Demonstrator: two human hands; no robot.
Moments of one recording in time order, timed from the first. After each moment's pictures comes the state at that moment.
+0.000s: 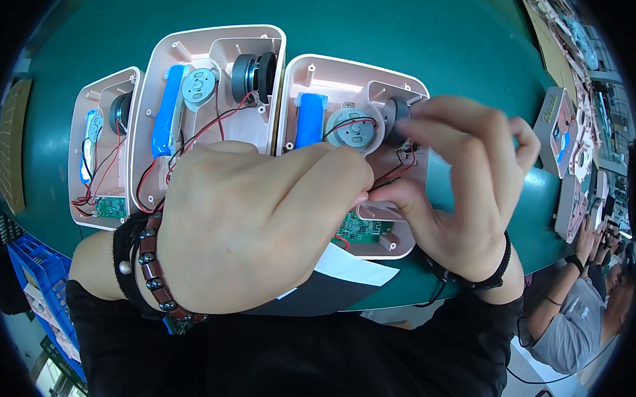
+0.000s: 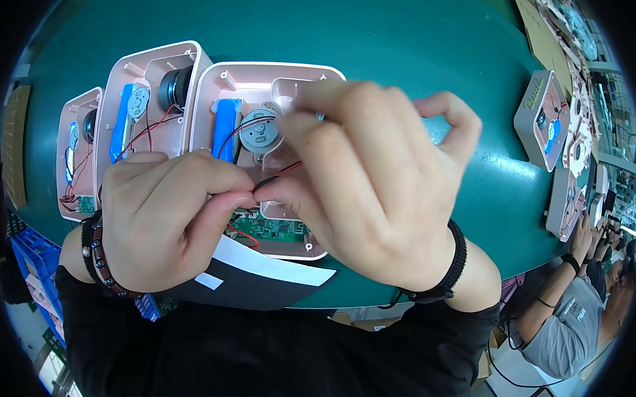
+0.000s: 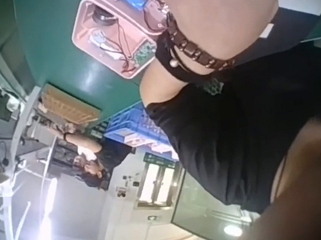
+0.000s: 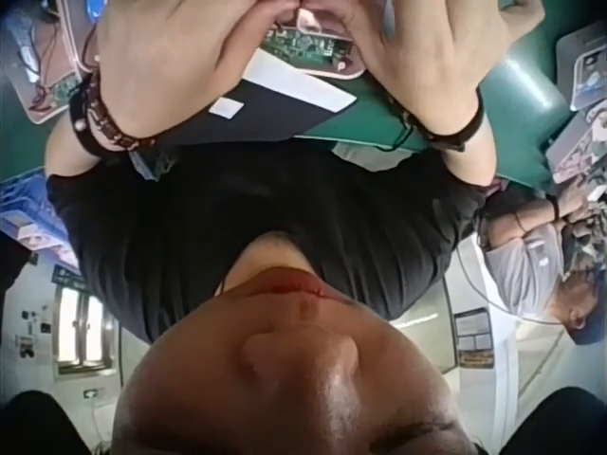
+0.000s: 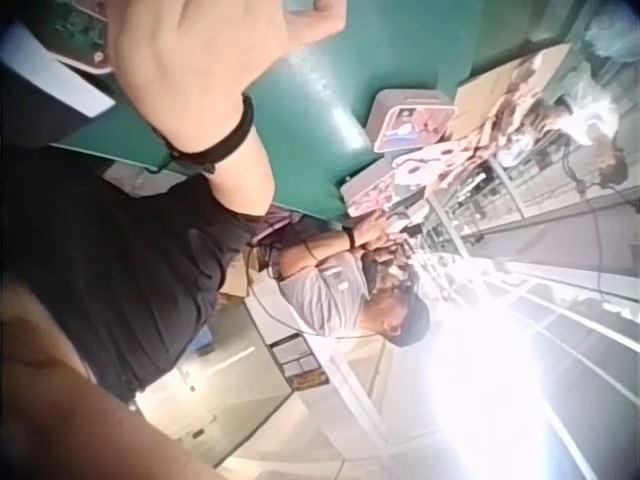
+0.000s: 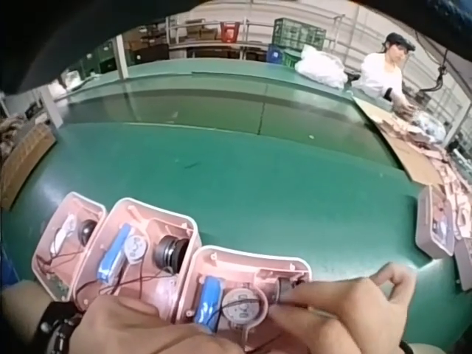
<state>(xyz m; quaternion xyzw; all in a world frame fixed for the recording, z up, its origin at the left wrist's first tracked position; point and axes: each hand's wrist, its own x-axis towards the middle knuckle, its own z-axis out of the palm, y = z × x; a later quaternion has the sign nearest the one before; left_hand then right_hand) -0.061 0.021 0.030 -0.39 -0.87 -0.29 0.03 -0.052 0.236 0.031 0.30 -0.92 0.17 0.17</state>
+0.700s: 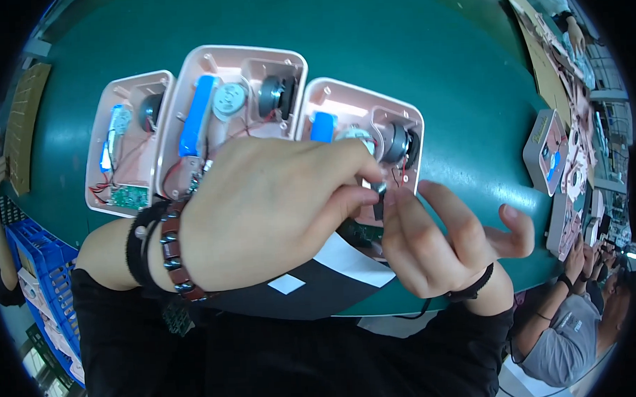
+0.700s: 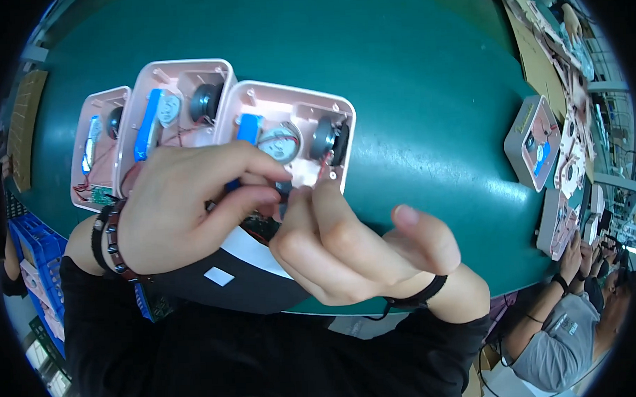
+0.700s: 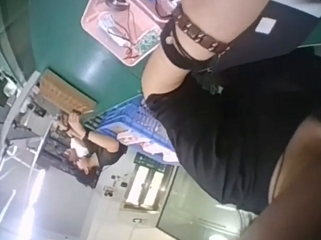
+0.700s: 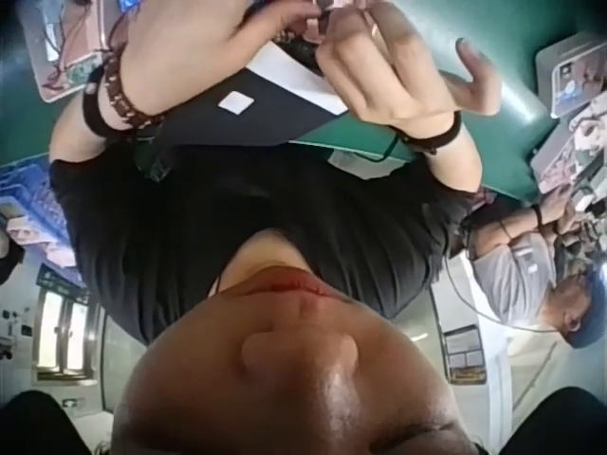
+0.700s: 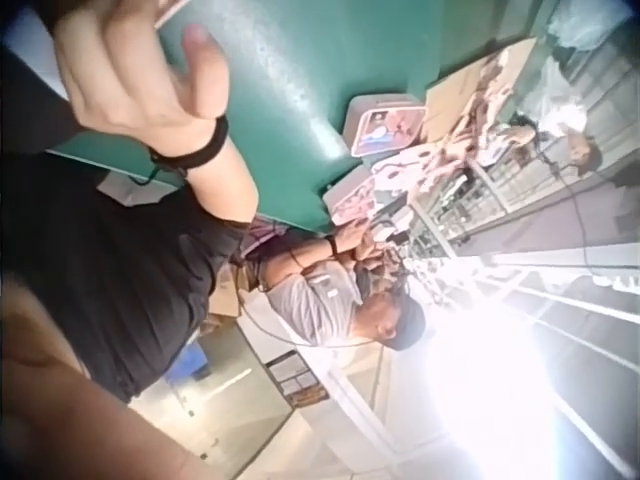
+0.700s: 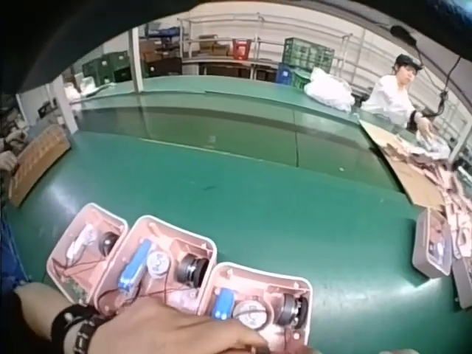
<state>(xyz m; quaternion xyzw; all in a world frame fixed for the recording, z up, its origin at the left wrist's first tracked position) -0.066 0.025 0.033 -0.32 -0.84 -0.43 -0.08 -0.029 0.233 0.025 0.39 -0.84 -0.07 0.37</state>
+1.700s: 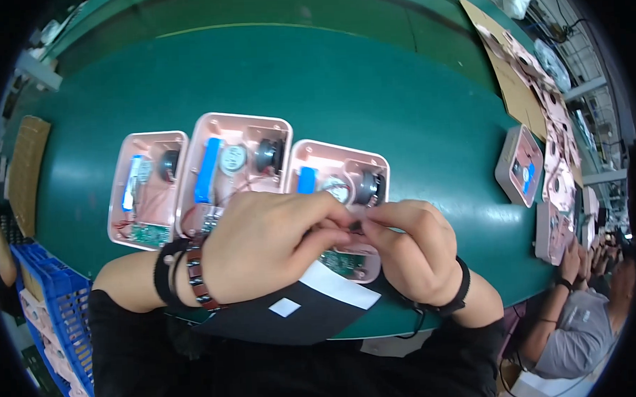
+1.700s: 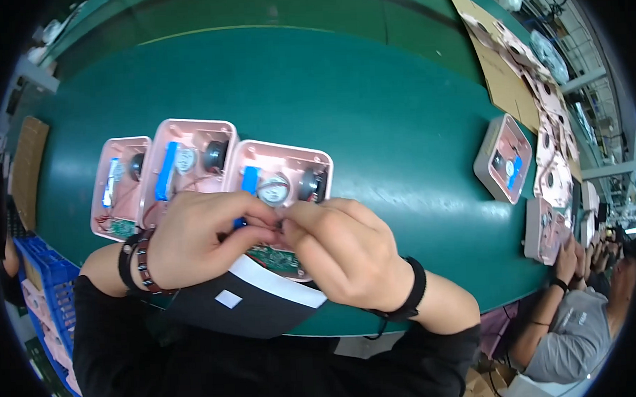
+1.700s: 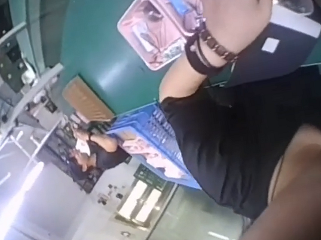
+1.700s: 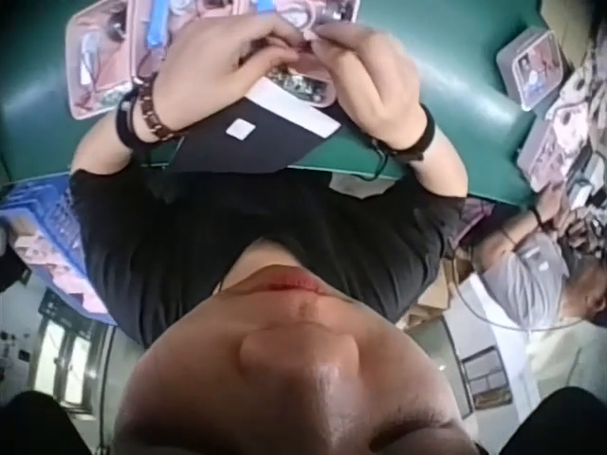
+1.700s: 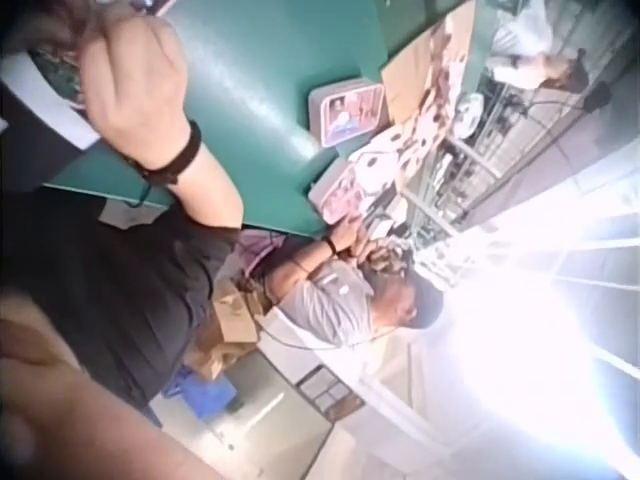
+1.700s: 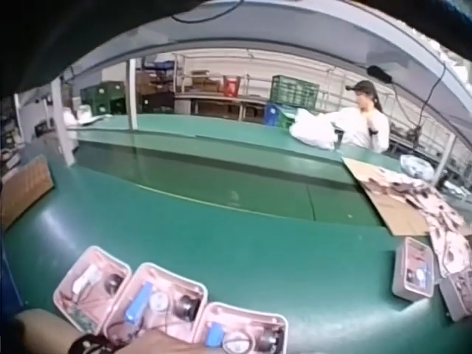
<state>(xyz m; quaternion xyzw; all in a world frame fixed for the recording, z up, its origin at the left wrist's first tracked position) -0.063 0.024 0.030 -0.32 -0.81 -0.48 -0.08 -0.041 0.239 0.020 0.39 -0.85 0.25 0.25</state>
